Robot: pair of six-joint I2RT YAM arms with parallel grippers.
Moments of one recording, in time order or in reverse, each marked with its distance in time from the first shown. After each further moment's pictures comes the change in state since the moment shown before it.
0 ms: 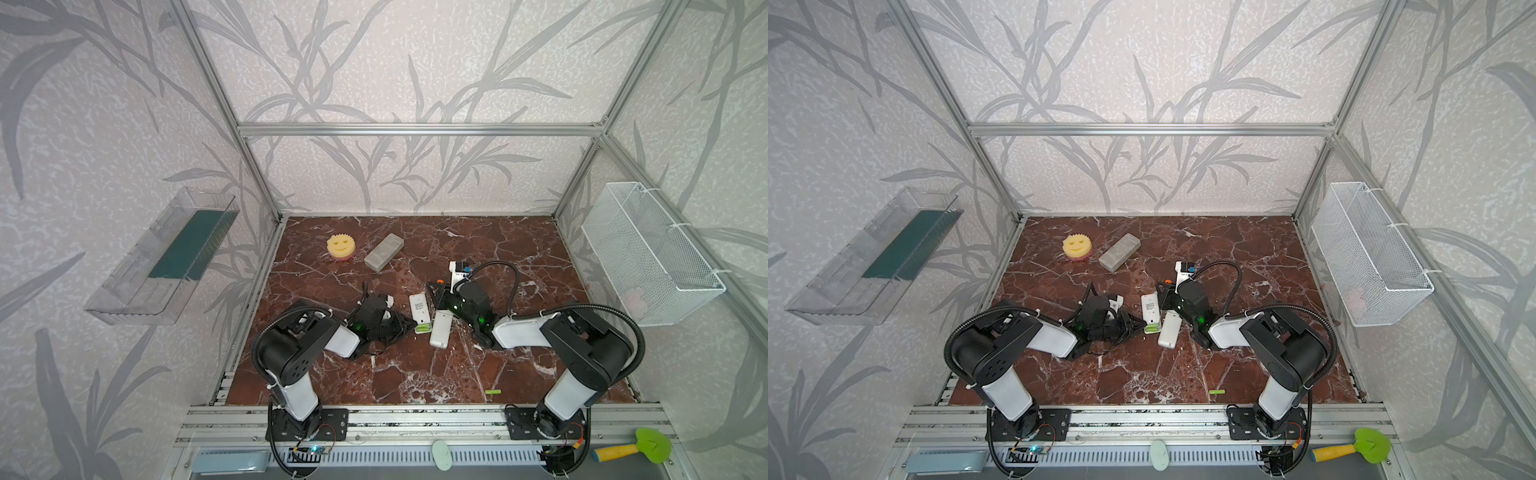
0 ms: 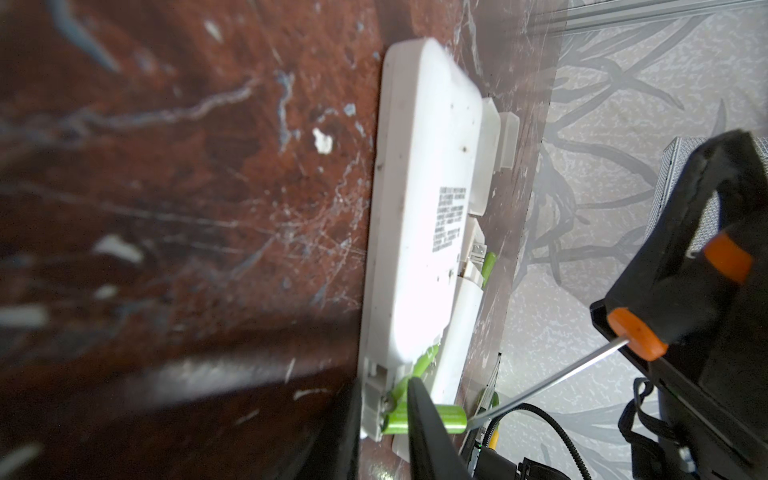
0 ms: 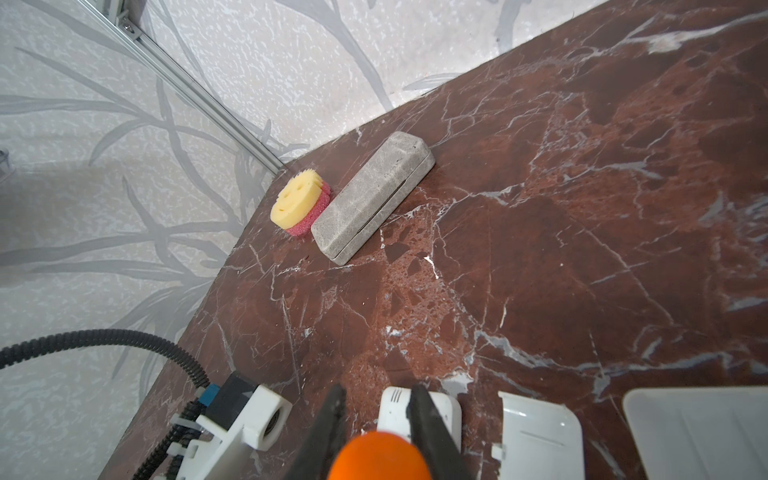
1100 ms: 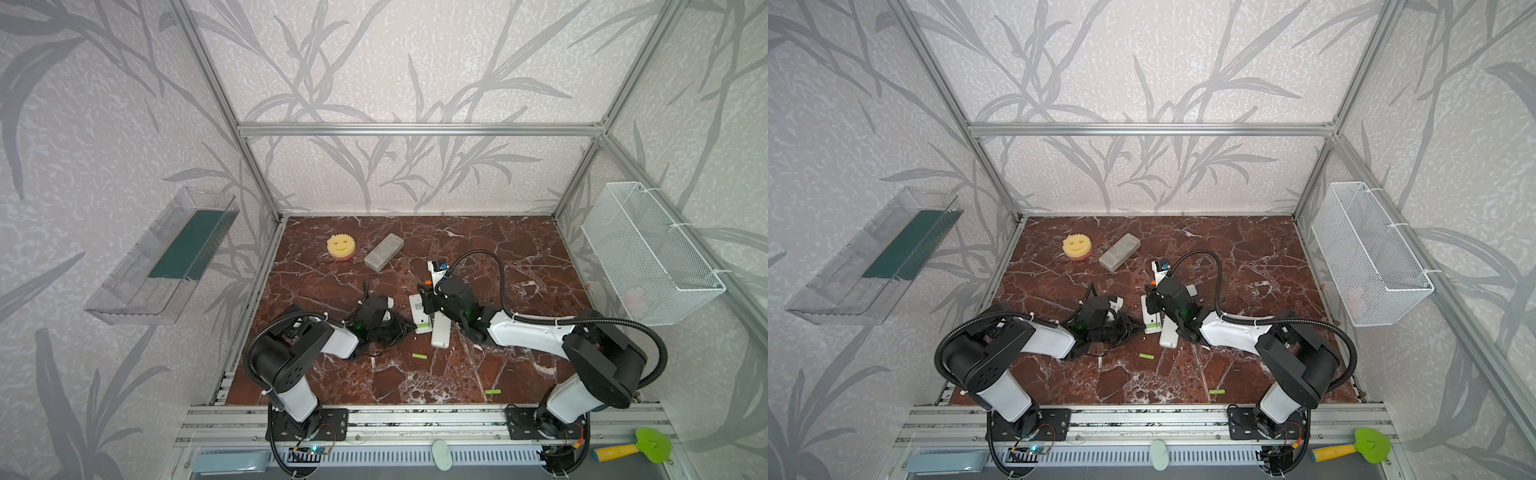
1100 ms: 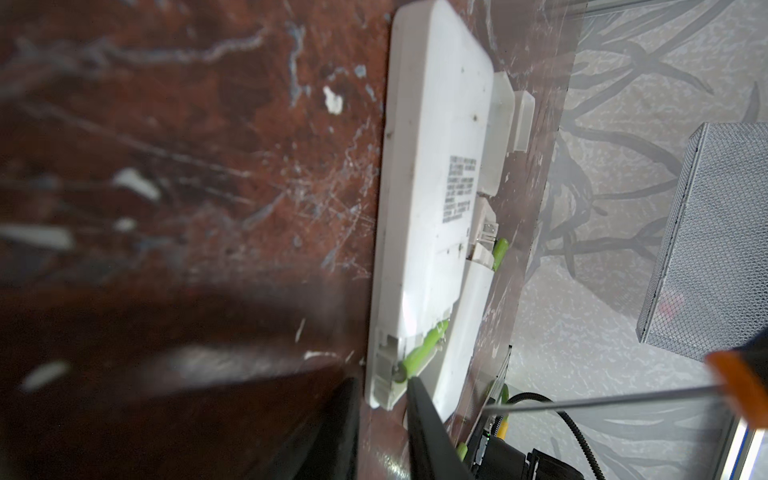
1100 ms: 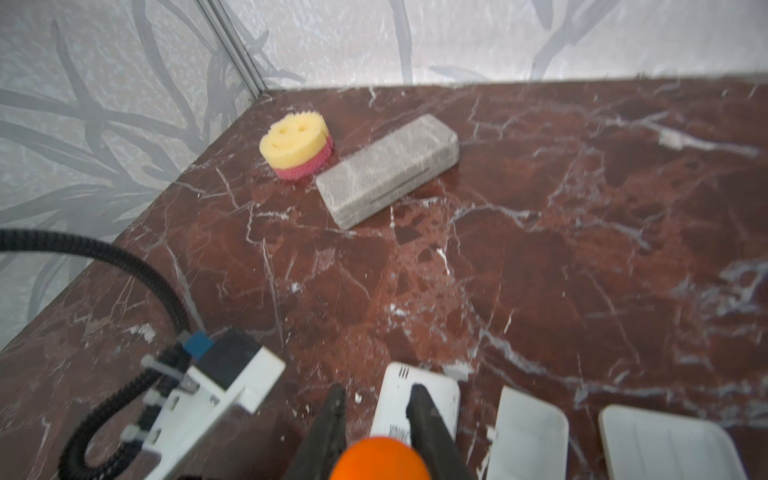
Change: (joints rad) left arm -0.010 -0.069 0.001 -0.126 -0.007 0.032; right arm 0.124 -0.087 0.218 -0.438 0.157 -0.313
